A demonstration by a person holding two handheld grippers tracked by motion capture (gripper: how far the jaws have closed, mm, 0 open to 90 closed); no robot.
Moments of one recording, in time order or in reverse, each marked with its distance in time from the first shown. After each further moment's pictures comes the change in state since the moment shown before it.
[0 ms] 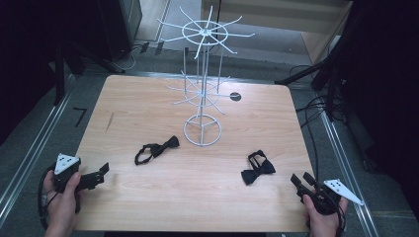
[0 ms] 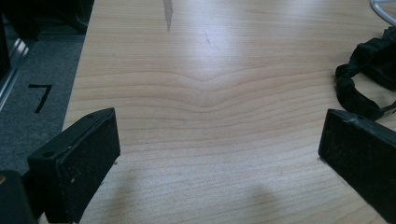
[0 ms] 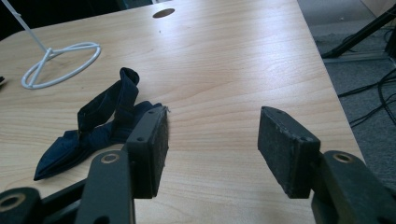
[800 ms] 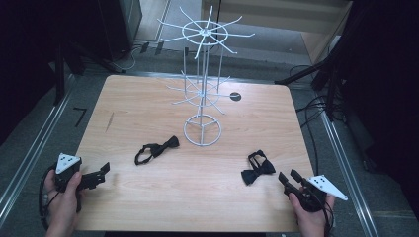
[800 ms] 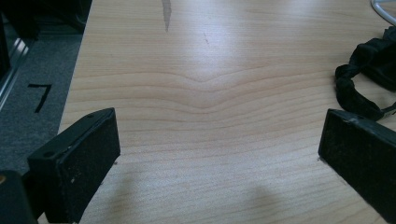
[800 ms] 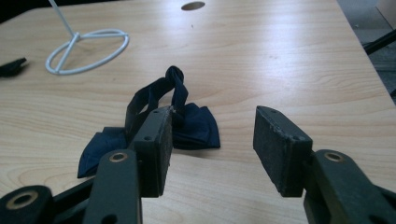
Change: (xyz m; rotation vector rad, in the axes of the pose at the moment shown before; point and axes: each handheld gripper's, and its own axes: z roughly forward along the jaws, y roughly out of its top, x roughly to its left) left arm -0.002 0.001 0.001 0.000 -0.001 0.006; right arm 0.044 0.008 0.010 0.040 0.021 -0.089
